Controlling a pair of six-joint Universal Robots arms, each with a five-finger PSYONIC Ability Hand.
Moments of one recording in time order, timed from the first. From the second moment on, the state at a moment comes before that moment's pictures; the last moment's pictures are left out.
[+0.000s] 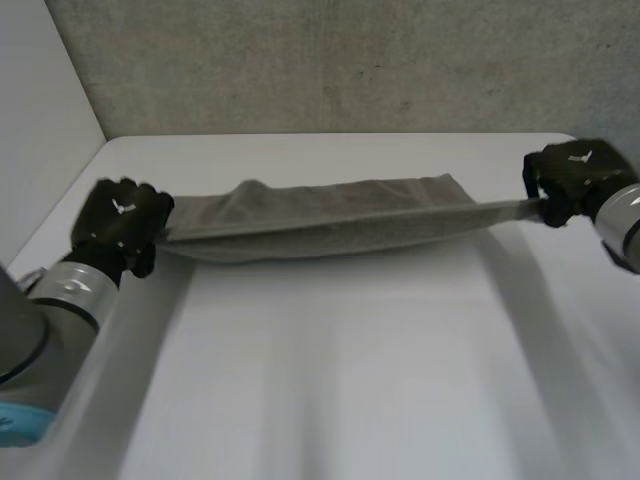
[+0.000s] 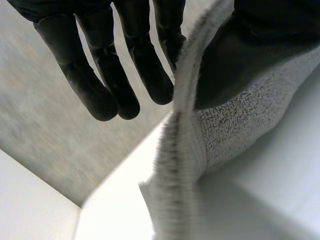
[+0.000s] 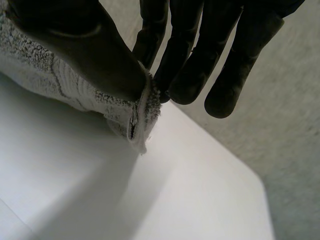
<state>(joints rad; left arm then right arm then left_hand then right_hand) 4.48 -1.70 -1.91 3.58 -1.43 3.62 1.68 -1.30 1.42 0.10 1.34 2.70 1.42 1.51 1.54 1.52 1.48 1.34 1.33 1.34 1.34 1.17</state>
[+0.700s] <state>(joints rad) 4.49 -1.90 -1.69 3.30 -1.28 3.89 1.67 -1.13 1.21 0.38 1.30 2.36 1.42 1.51 1.54 1.52 1.48 1.34 1.33 1.34 1.34 1.17</state>
